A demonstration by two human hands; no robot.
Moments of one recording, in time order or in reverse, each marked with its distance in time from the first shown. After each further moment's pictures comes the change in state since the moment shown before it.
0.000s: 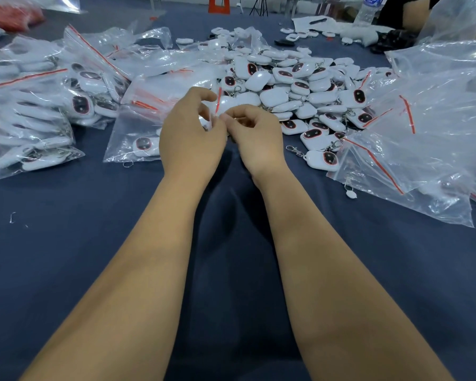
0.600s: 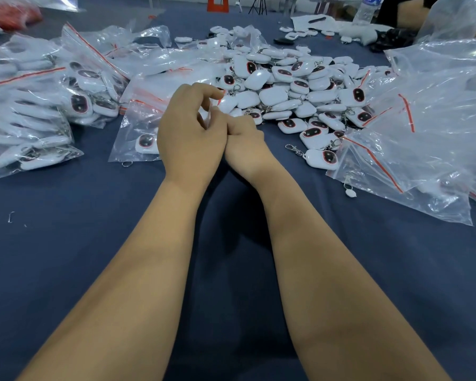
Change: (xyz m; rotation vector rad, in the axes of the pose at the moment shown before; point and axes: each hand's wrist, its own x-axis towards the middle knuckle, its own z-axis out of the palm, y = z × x) left_hand -0.001 -0.002 0.004 -0.092 0.128 0.165; right_hand -0.002 -0.003 0.009 -0.265 -0.270 0.065
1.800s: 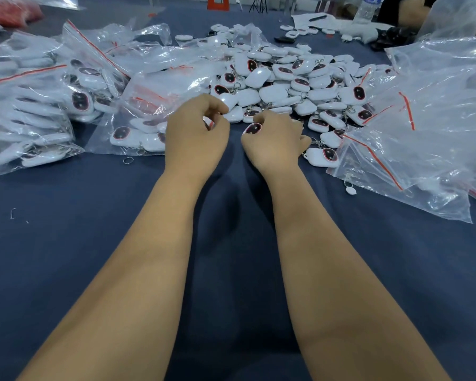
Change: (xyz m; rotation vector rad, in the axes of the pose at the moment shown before) left_hand 0.003 -0.009 0.000 -0.007 -0.191 -0.114; right_hand 0.007 0.019 -0.023 -0.545 0.374 0.149
